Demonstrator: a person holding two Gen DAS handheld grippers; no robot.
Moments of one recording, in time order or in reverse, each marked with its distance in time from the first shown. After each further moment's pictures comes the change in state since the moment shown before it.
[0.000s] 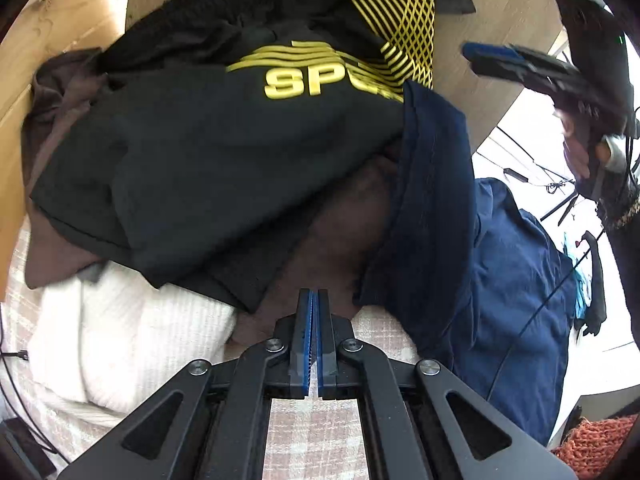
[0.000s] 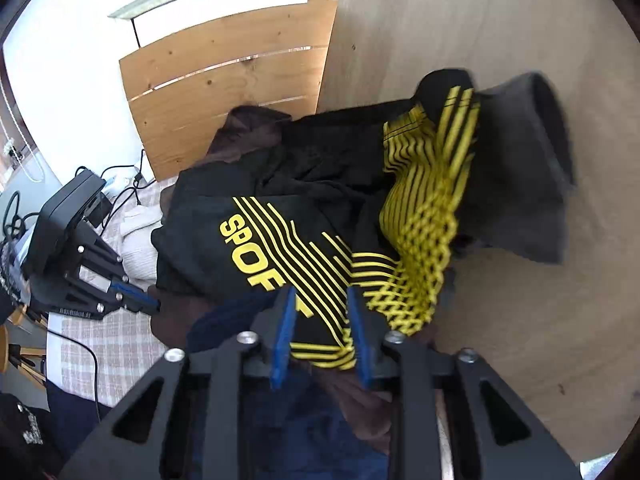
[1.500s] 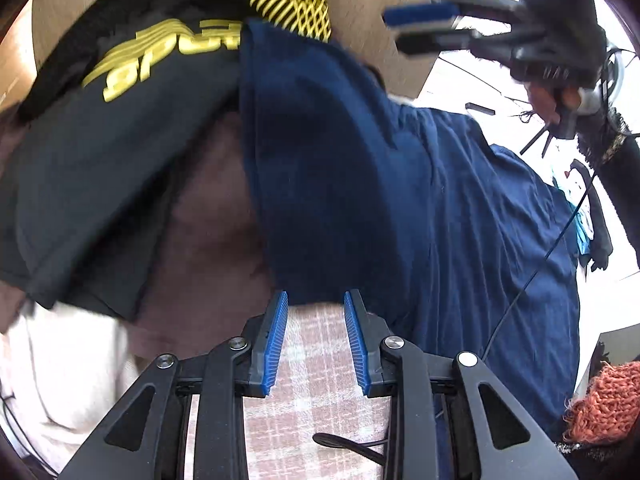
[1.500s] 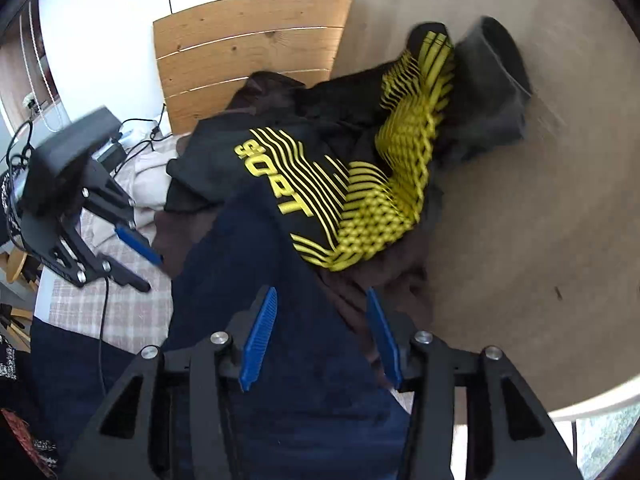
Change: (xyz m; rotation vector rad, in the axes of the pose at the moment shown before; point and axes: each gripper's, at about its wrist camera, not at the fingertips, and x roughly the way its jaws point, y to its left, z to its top) left arm 0.048 -0.057 -0.018 0.156 0.124 -0.023; right arm -0.005 0.022 -0.036 -0.118 0.026 0.092
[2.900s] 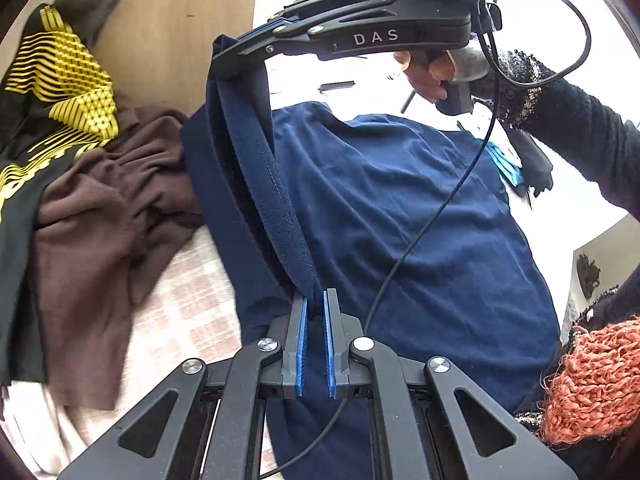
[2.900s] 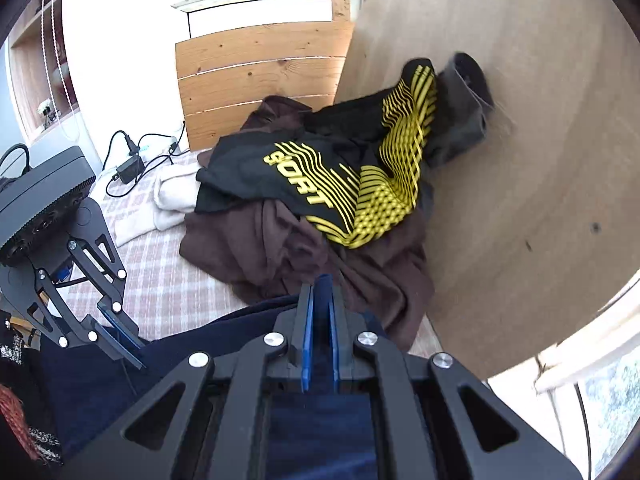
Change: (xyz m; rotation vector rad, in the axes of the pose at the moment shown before) left arm -0.014 -0.125 -0.001 0.394 -0.044 -0.161; right arm -0.044 0.022 -0.064 0.095 -0.069 -0.057
